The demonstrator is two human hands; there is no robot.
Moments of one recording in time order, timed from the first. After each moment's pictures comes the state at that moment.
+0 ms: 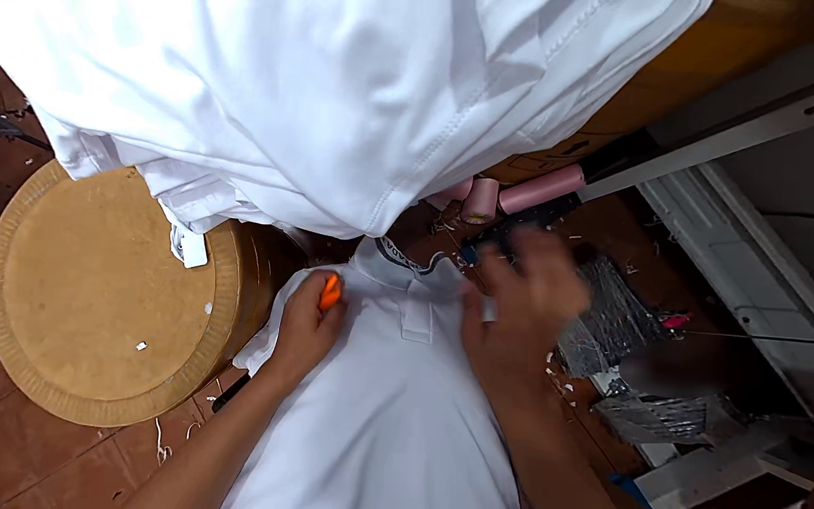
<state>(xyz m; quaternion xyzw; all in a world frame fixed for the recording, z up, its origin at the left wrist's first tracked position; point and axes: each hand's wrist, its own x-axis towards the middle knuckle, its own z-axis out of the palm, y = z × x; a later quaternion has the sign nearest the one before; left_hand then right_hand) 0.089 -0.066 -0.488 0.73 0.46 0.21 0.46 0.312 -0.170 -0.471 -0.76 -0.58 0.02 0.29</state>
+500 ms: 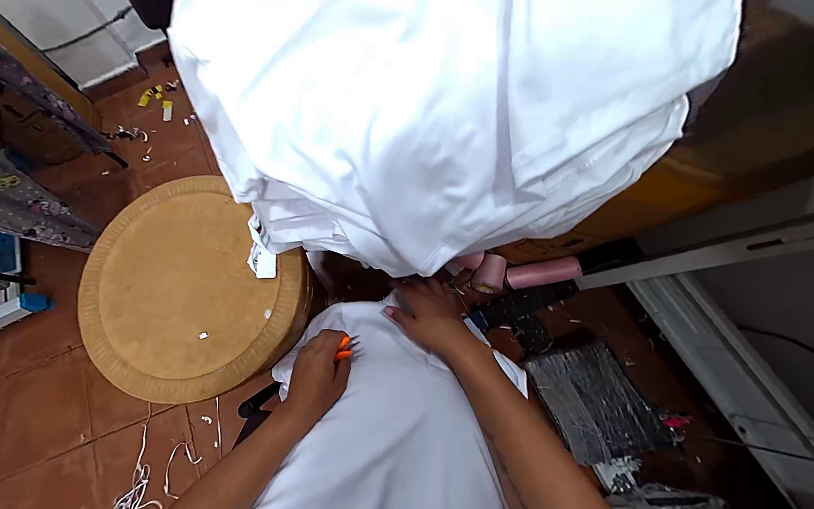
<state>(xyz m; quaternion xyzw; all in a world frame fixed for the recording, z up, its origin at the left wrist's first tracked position) 0.038 -0.108 -0.498 0.77 0.51 0.18 0.35 0.282 -0.070 -0.484 -0.68 -0.65 0.33 0.11</state>
